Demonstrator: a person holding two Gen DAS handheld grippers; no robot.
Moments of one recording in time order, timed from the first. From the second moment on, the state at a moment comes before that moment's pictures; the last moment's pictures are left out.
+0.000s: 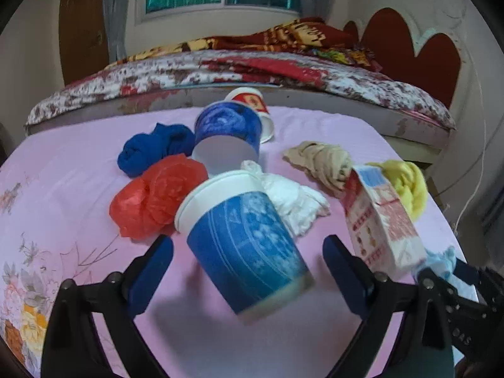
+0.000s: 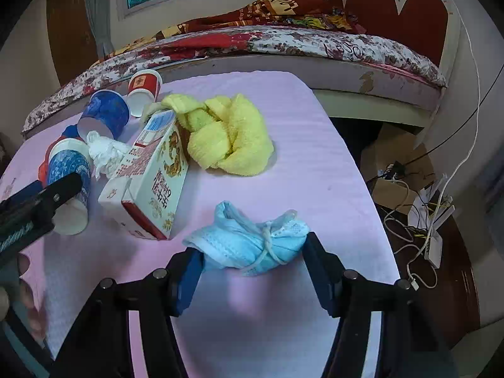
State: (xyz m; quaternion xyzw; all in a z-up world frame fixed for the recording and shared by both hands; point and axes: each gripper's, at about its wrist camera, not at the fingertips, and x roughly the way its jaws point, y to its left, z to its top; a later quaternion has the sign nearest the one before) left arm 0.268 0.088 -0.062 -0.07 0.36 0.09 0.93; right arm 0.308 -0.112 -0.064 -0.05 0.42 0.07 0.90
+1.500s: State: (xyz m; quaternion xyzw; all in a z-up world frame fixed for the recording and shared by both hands) left arm 0.136 -0.010 -0.037 0.02 0.32 -0.12 0.94; right arm 0.170 -0.212 -0.005 -0.03 0.36 0.06 0.93
